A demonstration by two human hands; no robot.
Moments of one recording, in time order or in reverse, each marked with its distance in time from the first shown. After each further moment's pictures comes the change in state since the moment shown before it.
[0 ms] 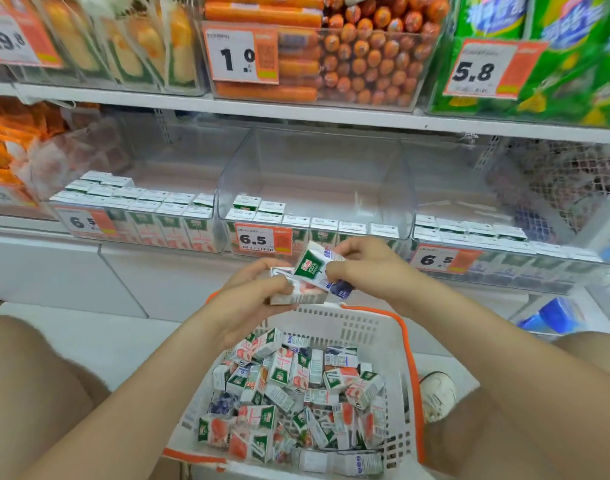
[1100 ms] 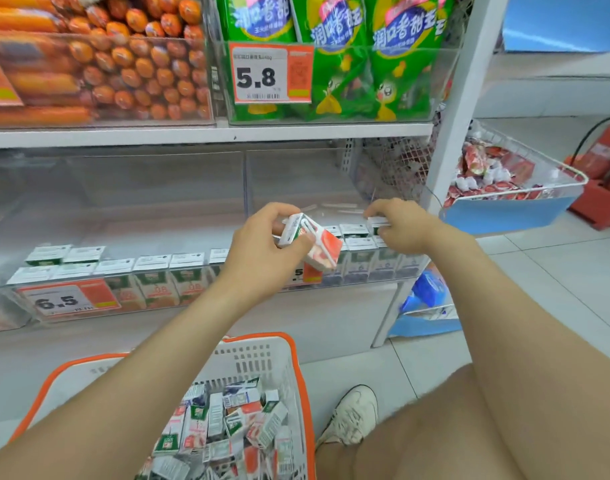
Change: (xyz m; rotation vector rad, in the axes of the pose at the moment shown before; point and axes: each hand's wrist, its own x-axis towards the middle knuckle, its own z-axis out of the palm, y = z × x) left_hand 0.074 0.043 0.253 0.645 -0.046 0.596; right_hand -0.001 0.107 -0.307 -0.882 0.366 0.064
